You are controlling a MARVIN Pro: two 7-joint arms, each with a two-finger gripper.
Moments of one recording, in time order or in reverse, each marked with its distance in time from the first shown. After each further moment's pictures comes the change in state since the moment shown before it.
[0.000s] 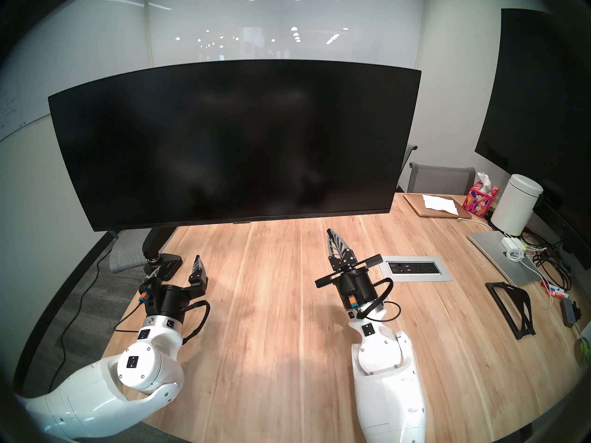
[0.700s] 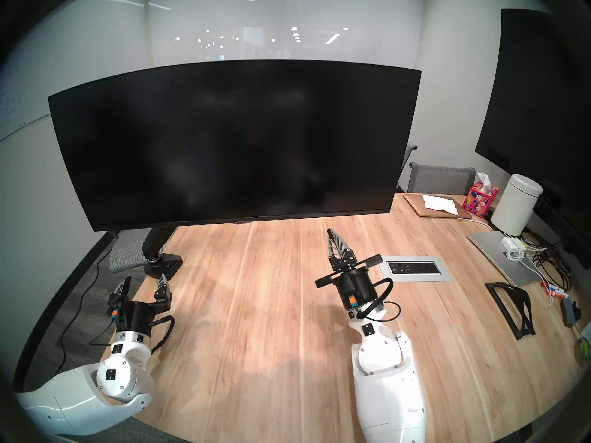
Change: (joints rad) left arm 0.104 0.105 -0.073 0.113 0.046 -0.158 0.050; right arm 0.000 0.000 0.000 0.000 0.000 0.000 0.000
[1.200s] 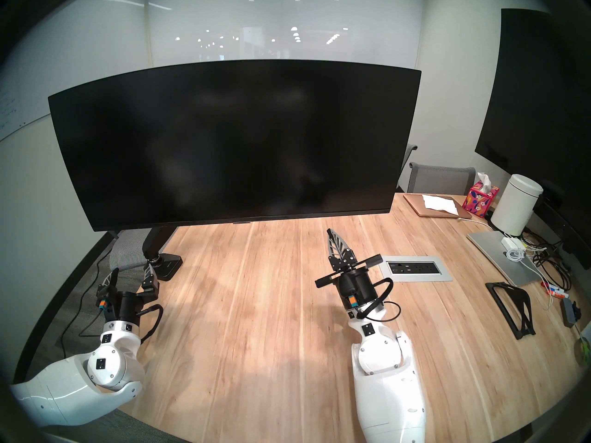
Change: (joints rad) left arm -0.020 0.033 -0.038 0.034 -0.067 -0.020 -0.018; right arm 0.000 0.000 0.000 0.000 0.000 0.000 0.000
